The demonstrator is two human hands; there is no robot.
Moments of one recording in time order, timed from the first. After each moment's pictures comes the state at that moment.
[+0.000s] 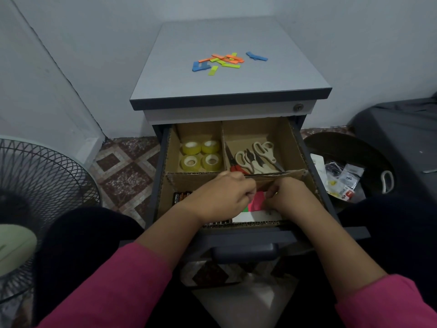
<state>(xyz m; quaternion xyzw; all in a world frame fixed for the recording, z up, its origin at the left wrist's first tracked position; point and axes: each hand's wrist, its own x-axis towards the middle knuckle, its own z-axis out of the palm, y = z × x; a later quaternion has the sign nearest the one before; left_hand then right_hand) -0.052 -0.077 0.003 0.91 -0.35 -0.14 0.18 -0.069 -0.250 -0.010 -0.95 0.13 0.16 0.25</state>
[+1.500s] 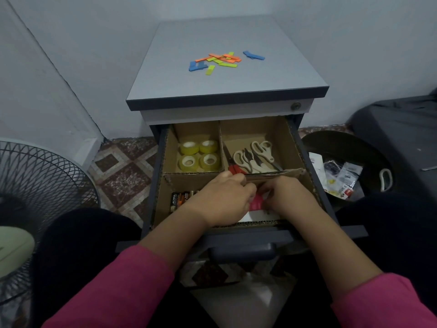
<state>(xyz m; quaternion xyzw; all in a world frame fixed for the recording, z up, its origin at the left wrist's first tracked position) -0.059 -0.090 0.009 0.92 -0.37 -0.11 0.06 -0.067 -0.253 -0.016 -0.96 0.06 0.15 0.21</state>
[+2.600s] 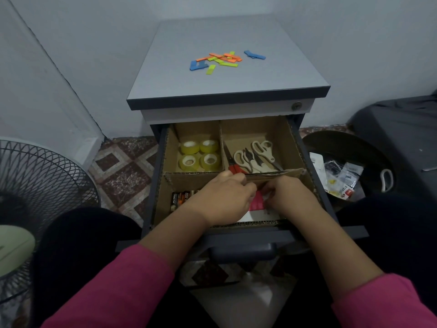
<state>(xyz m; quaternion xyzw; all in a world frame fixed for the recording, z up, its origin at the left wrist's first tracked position) -0.060 -0.089 0.007 0.93 -0.36 -0.10 0.06 -0.066 -0.255 -0.020 -0.97 0.06 0.13 0.21</state>
